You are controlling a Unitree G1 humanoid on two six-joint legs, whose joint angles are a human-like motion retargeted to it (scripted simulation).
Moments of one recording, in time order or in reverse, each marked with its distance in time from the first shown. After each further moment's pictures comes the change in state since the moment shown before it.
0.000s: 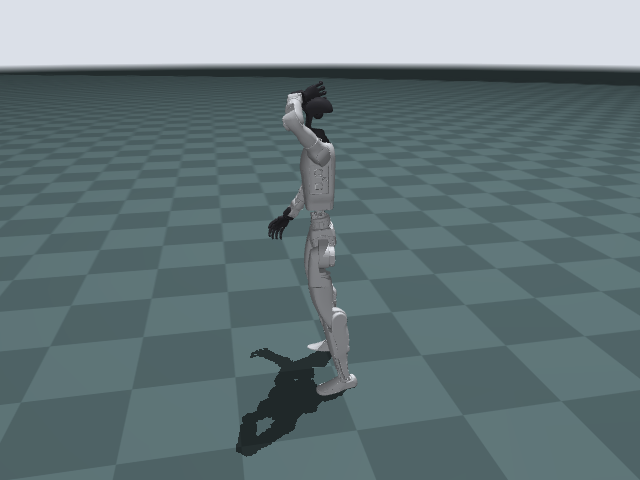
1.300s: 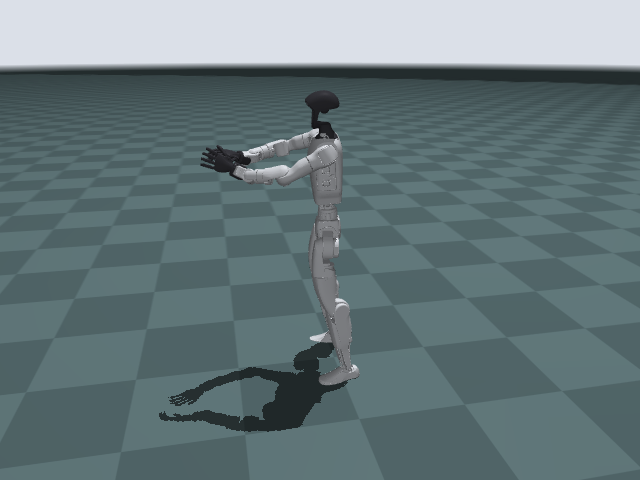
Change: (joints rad) left arm 1.184 -0.609 0.230 1.115 -0.760 -0.046 -0.400; right arm -1.235 0.058 0.721 -0.193 -0.673 0.013 -0.395; waist -0.010 -0.197 0.147; left_leg 0.086 -0.032 0.013 0.013 -0.017 0.074; right_leg 0.060 -0.034 0.041 0.030 -0.006 -0.011
